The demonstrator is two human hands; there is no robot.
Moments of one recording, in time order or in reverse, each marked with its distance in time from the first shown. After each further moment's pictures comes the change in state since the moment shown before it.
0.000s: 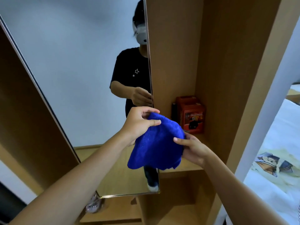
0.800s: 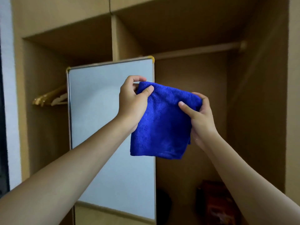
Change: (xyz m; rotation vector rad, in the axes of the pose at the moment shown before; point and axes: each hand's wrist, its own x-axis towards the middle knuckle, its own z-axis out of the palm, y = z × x) left_hand 0.075 0.249 -0.044 -0.085 0.754 0.580; right_hand 0.044 -0.294 0.137 -0.183 -0.106 -0.856
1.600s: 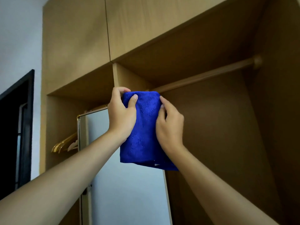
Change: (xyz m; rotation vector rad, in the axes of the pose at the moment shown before) left_hand 0.093 0.002 0.001 0.415 0.171 0.398; right_hand 0.074 0.005 0.100 -0.375 0.066 -0.481
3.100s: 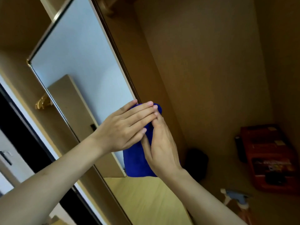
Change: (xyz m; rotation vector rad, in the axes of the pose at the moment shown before) left_hand -0.171 -0.083 -0.017 0.621 -0.966 1.176; right_hand -0.242 0.106 -0.034 -0.161 -0.208 0.127
